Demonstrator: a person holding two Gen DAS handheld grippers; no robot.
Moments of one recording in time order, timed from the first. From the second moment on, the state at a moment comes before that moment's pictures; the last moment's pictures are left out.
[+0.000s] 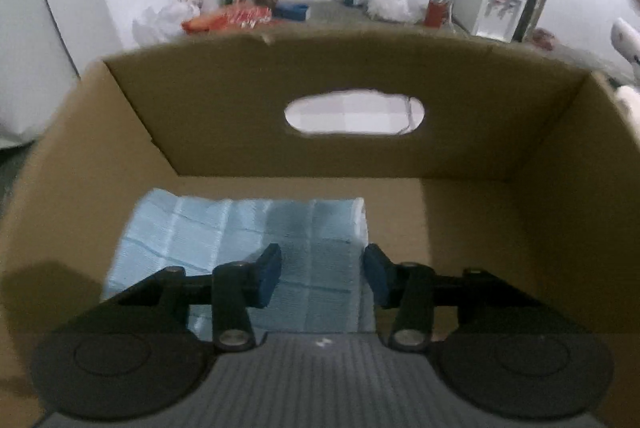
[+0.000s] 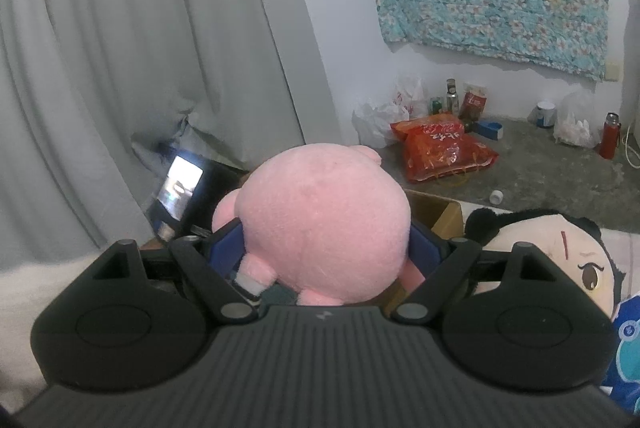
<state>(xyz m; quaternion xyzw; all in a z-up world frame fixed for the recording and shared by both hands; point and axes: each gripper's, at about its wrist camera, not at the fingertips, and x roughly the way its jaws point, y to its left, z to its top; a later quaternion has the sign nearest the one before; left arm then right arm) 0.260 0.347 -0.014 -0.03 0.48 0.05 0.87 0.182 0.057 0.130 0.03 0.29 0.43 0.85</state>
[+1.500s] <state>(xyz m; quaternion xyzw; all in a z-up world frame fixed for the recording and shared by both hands) 0.099 0.417 0.069 -0.05 0.37 0.18 0.91 0.198 0.256 0.127 -0.17 0.35 0.42 0.82</state>
